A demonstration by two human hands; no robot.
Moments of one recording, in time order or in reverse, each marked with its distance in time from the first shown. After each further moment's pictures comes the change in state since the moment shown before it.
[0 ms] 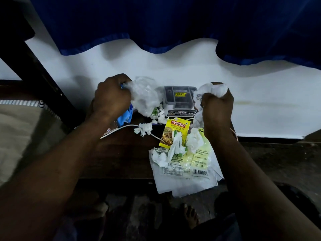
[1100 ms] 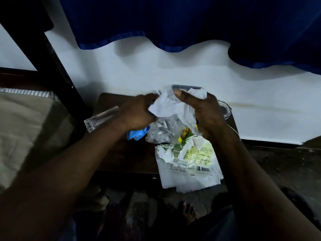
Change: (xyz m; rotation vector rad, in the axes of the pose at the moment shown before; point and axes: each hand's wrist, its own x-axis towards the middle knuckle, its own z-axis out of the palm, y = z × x) left_hand -0.030 -0.011 0.014 0.174 -0.482 0.280; right_hand -0.017 -0.007 0.023 -0.026 -0.450 0.050
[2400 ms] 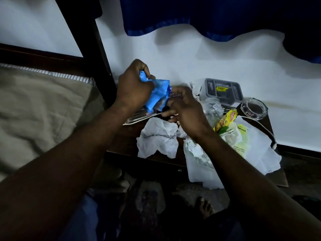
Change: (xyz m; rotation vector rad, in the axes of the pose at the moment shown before) left_hand -0.034 -0.051 -0.052 -0.533 0.564 -0.271; right_hand -0.011 0.036 0.112 -0.188 -0.216 0.115
